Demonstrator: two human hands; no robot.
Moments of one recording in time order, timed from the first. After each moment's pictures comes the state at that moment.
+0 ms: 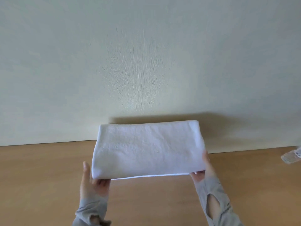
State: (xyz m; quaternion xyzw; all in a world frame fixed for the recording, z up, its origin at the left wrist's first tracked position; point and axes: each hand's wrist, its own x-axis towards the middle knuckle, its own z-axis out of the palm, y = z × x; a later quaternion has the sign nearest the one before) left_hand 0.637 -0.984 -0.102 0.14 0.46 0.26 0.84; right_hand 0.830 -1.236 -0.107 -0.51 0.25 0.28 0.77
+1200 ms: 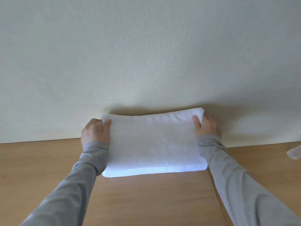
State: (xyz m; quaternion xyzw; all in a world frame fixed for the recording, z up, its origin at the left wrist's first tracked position) left_hand 0.730 -0.898 -0.074 0.84 0.44 0.22 0.23; right_hand 0.920 -1.173 -0.073 -0.98 -0.08 -0.04 0.20
